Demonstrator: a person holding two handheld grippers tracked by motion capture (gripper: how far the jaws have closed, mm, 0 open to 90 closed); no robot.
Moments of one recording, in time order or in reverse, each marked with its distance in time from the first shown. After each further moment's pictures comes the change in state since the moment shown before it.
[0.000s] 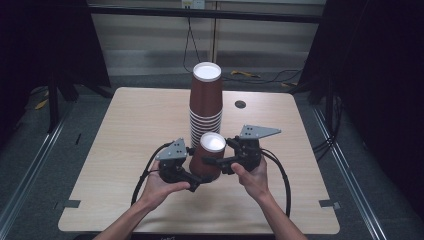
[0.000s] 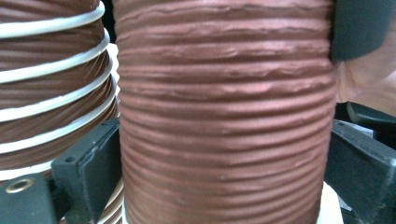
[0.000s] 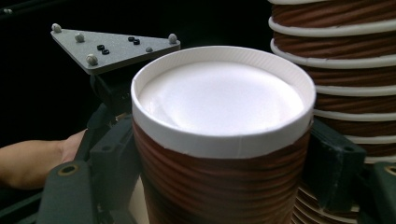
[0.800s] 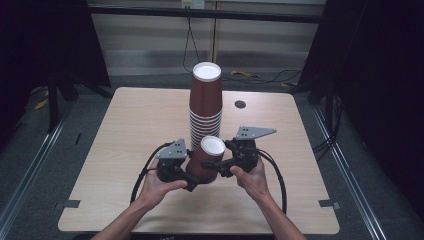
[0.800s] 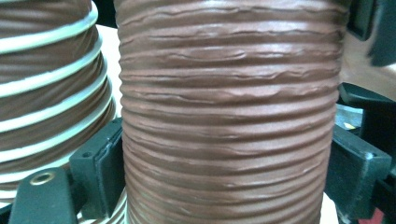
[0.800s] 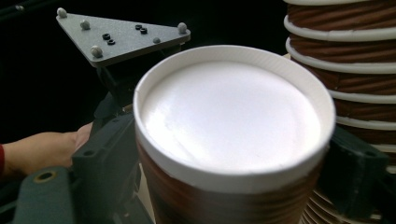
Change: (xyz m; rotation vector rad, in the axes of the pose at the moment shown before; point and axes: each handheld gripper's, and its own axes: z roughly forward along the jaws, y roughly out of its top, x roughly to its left) left arm 0.005 -0.003 -0.002 0.079 -0.045 -0.002; right arm -0.003 -0.005 0.007 0.040 0.042 0.027
